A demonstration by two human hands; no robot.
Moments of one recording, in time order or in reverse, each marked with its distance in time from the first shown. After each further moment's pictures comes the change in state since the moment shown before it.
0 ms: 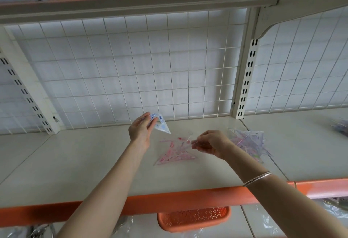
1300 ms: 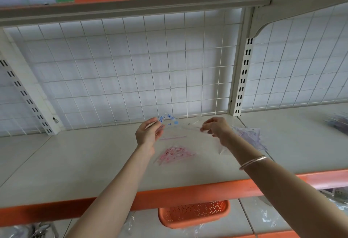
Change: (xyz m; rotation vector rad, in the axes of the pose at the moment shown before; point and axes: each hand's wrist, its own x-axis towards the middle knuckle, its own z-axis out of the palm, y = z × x) left_hand -0.024 -0.014 -0.002 0.190 -0.062 -0.014; right_hand 0.009 -0.021 -0.010 -0.330 0.264 -0.192
